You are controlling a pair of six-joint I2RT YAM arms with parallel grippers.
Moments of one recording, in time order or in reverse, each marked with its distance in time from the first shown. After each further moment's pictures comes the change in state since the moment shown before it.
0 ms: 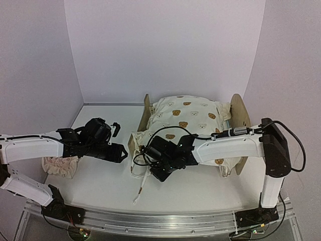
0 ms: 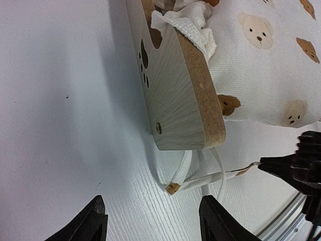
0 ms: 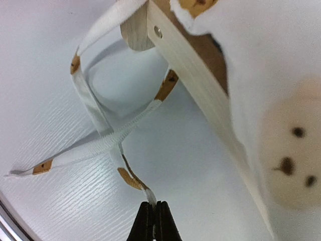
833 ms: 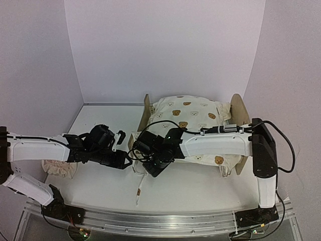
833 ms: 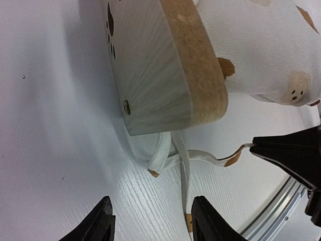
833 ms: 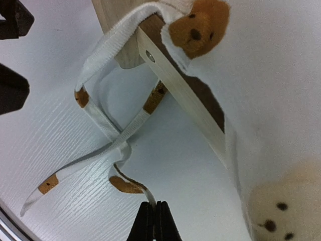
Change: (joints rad) left arm -0.007 0.059 -0.078 0.141 0.136 -0.035; right arm 0.007 0.116 0.256 -0.204 0.032 0.080
